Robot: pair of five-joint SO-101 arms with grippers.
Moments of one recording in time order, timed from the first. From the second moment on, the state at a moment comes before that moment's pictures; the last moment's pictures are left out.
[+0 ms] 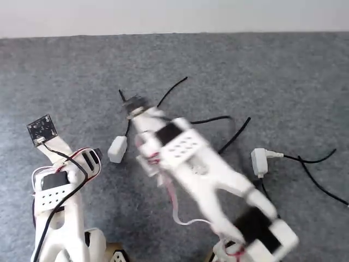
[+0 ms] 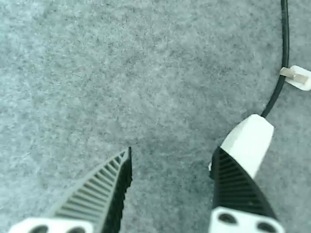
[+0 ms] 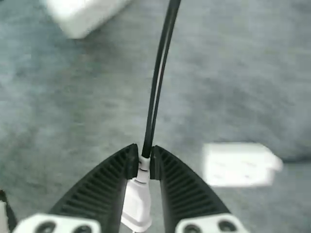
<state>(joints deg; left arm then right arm) -20.0 -41.9 69.1 47.0 20.4 -37.8 -6.8 17.2 74.6 -4.3</state>
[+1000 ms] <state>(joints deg) 28.1 -42.0 62.6 47.0 -0.3 21.3 -46.0 63.3 55.5 4.2</state>
